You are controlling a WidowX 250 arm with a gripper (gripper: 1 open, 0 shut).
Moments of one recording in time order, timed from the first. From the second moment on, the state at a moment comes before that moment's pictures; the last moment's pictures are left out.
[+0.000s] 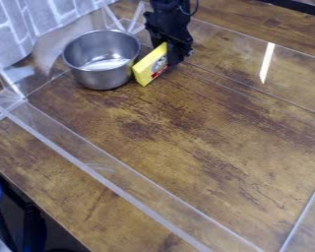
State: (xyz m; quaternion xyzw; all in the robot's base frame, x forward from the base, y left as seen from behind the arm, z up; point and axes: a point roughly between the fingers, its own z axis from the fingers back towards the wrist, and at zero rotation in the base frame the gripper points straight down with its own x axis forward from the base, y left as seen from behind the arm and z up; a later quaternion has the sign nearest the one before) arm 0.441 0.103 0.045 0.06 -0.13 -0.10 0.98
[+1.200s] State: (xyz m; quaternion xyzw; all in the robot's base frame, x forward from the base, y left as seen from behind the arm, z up) arm 0.441 0.103 0.038 0.06 -0.13 -0.11 0.98
